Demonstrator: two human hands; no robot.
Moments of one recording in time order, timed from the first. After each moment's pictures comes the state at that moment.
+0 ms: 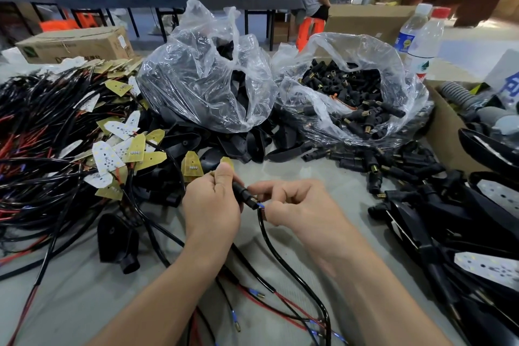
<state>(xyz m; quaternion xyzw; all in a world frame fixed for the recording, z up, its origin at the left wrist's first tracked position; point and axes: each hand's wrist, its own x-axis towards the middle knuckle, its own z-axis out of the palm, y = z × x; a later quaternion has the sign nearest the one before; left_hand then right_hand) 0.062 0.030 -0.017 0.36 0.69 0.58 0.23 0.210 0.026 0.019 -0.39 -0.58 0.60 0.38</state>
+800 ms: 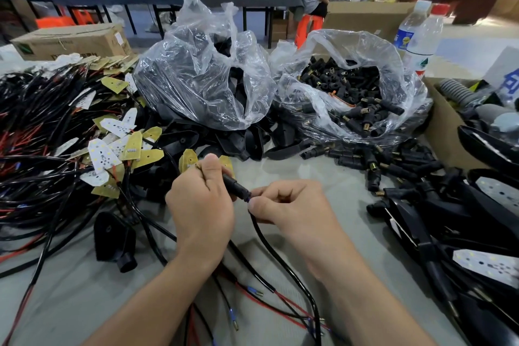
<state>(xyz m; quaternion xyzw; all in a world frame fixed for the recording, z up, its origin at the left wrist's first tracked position) 0.060 0.021 -0.007 0.41 0.73 0.55 0.06 0.201 0.022 0.014 -0.45 -0.57 0.56 0.40</state>
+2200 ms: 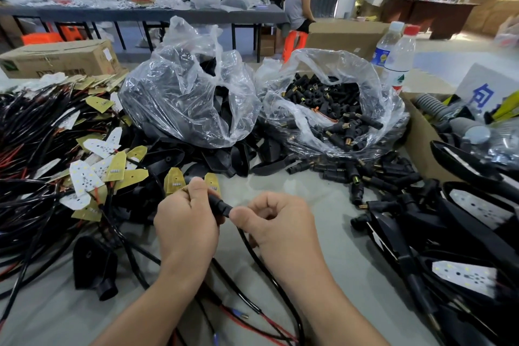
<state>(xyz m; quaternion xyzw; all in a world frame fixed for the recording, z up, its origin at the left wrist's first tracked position) 0.063 0.020 -0.004 0.35 0.71 0.58 0.18 0.196 0.020 0.009 -0.51 -0.57 0.48 0.43</state>
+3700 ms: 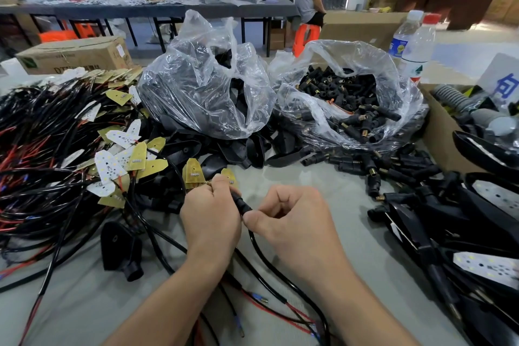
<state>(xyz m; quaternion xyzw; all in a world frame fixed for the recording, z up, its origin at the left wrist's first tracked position) 0.067 0.024 -0.002 0.31 0.75 0.55 0.21 0.195 0.009 0.020 -0.48 -0.62 0.46 0.41</state>
